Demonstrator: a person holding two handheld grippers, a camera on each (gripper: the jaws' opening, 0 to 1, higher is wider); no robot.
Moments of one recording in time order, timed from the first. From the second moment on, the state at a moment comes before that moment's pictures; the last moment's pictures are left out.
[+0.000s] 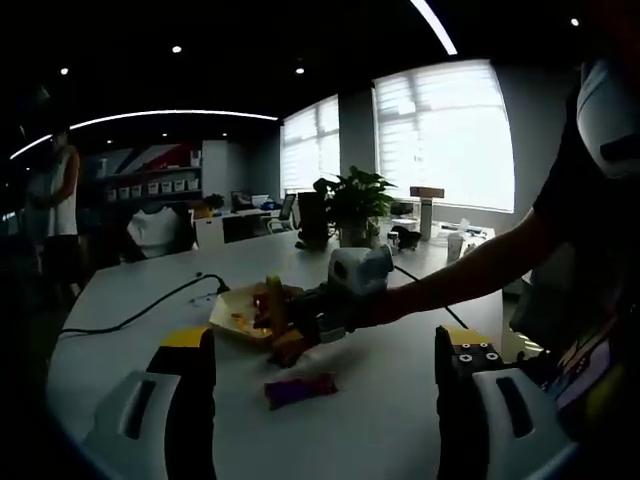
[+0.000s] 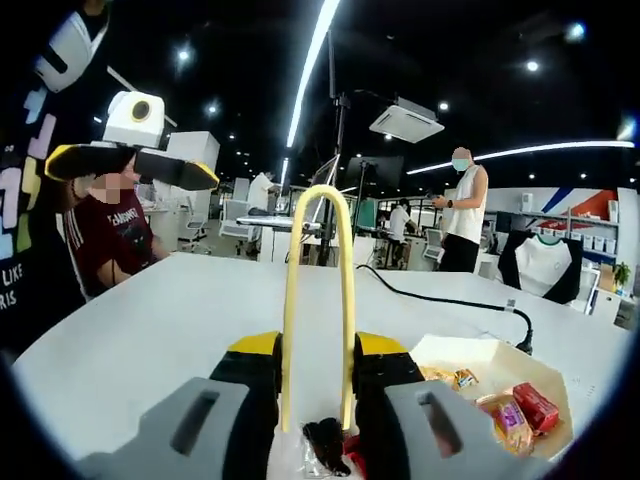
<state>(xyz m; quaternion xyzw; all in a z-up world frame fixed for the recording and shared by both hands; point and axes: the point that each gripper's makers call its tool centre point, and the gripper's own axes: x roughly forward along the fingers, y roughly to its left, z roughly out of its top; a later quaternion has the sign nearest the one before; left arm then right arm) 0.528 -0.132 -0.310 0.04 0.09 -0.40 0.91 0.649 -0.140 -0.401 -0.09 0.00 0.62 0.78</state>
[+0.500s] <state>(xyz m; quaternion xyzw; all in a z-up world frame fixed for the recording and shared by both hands) 0.531 -0.131 -0.311 0.04 0.09 -0.39 0.91 0.653 -0.145 -0.410 -0.06 0.03 0.61 0.79</state>
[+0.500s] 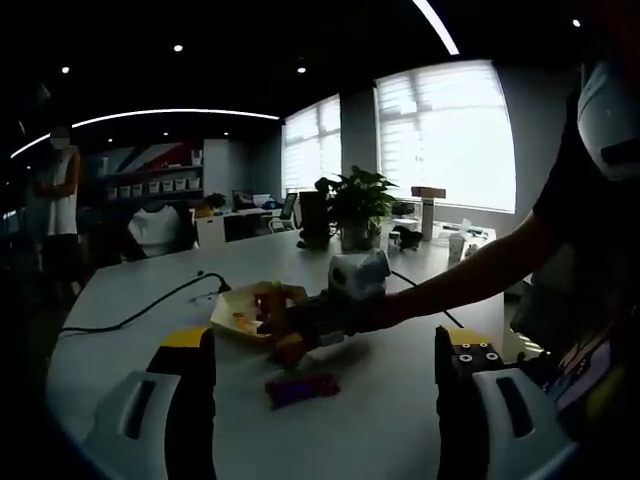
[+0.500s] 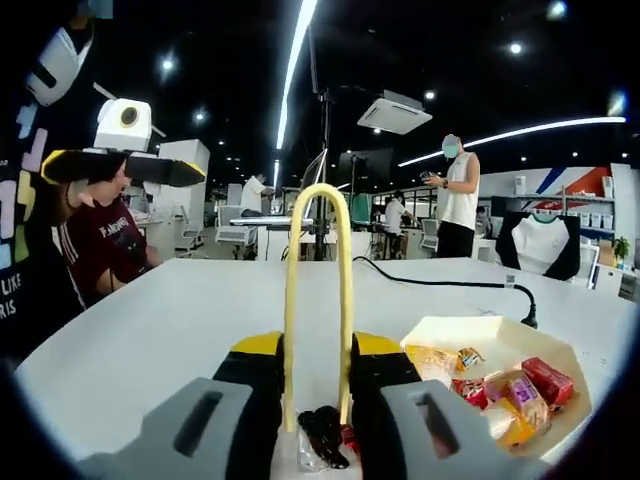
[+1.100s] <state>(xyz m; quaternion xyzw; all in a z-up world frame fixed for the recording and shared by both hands) 0.530 -0.134 -0.312 0.04 0.09 -0.40 0.91 0.641 -0.147 -0.388 -0.04 0.02 0.60 0.80</state>
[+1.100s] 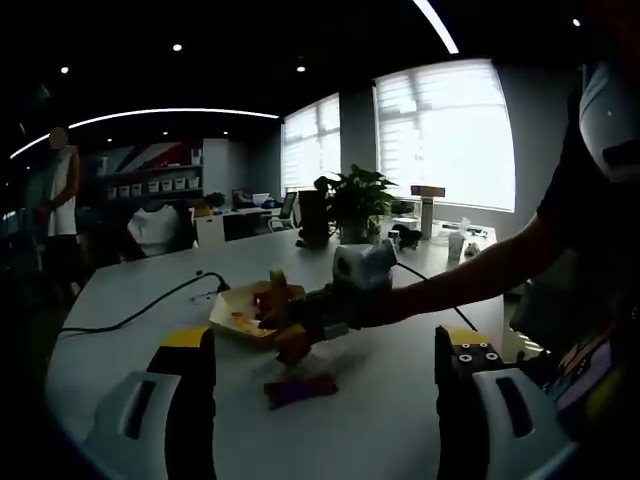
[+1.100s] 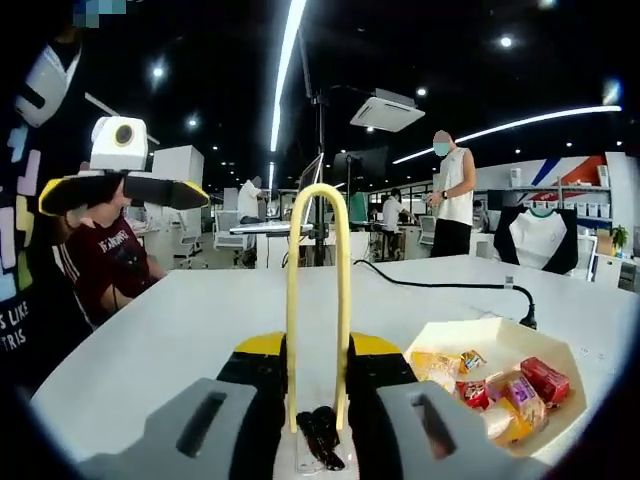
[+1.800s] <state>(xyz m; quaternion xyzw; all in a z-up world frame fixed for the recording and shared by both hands) 0.526 -0.136 -0.306 0.04 0.08 -0.40 0.91 0.674 -0.172 -0.316 -0.02 -0.04 0.56 0.82</state>
